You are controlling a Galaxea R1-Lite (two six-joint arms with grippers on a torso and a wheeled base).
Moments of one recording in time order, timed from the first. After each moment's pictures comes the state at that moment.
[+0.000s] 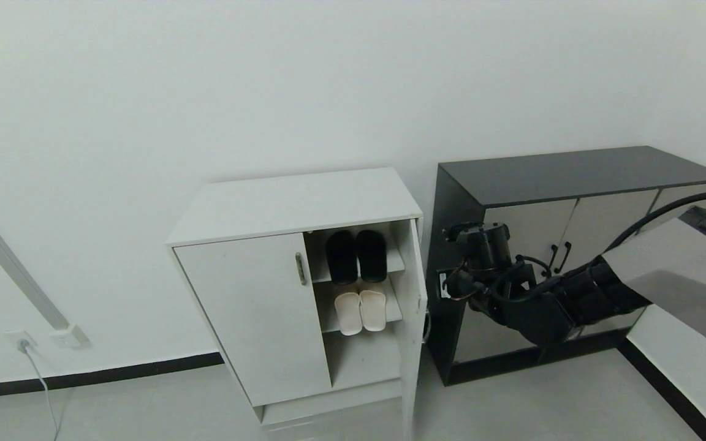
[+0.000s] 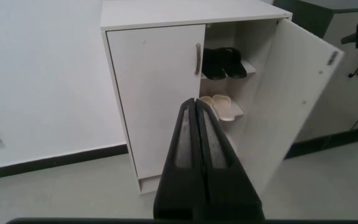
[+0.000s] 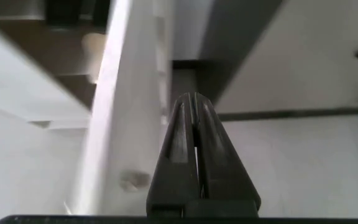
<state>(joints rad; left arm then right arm) 0.00 0.00 0.00 0.00 -0.01 0.00 0.58 2.17 -1.21 -0.53 -0.38 0.15</state>
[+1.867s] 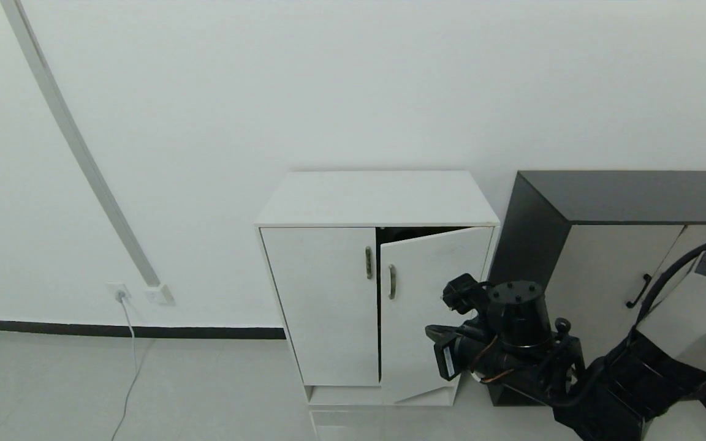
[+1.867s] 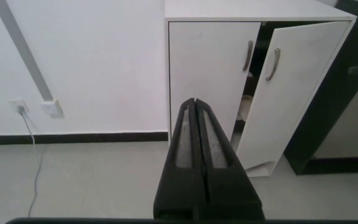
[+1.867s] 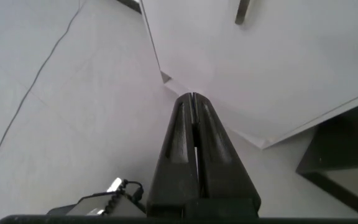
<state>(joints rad) 0.00 0.00 0.00 0.00 -0.01 0.00 0.68 2.06 -0.70 -0.96 -0.02 0.04</state>
